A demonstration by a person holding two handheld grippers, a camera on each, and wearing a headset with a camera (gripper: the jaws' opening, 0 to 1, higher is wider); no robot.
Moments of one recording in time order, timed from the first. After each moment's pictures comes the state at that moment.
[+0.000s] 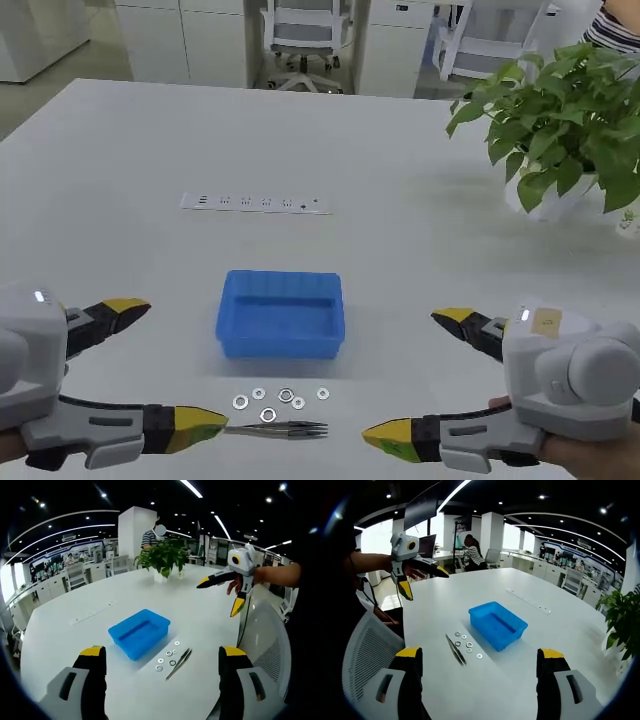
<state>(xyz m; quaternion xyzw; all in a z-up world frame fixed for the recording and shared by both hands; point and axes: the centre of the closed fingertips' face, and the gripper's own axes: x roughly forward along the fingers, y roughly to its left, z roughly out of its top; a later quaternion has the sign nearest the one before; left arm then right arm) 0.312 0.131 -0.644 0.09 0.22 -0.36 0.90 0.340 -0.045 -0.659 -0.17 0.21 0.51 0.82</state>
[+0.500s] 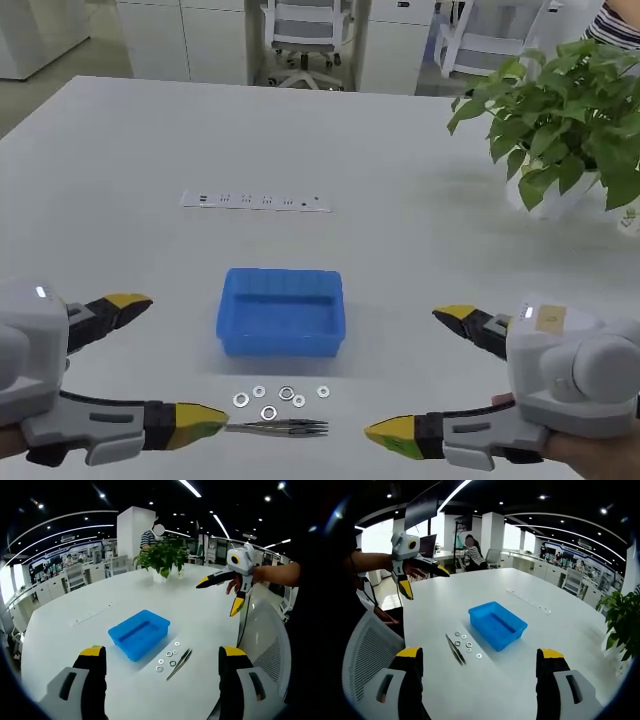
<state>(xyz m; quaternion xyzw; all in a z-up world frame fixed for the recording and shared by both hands) 0.313 0.129 -0.642 0.09 0.22 -0.36 0.90 0.341 -0.047 -0.659 -0.17 0.21 0.51 0.82</state>
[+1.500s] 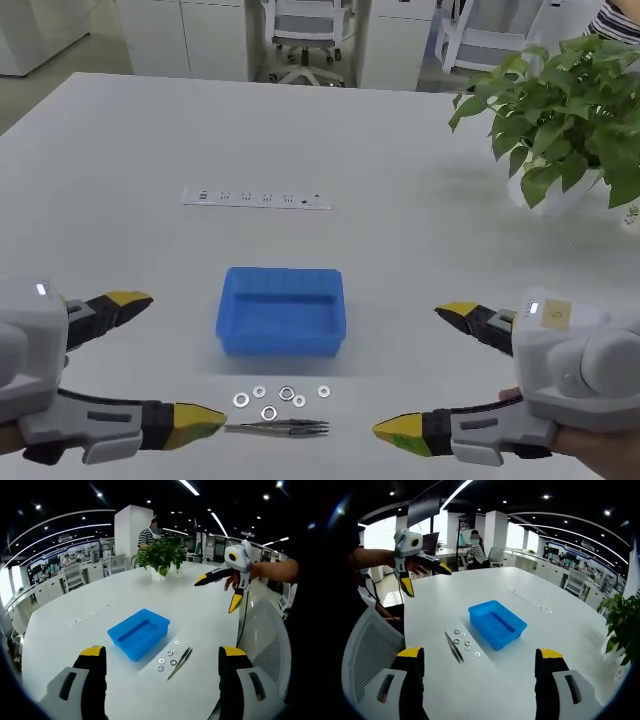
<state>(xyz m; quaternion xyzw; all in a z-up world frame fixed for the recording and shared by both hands) 0.316 0.129 -0.643 0.10 0.22 -0.37 0.90 0.345 -0.050 -0.659 -0.18 0.21 0.52 0.81</state>
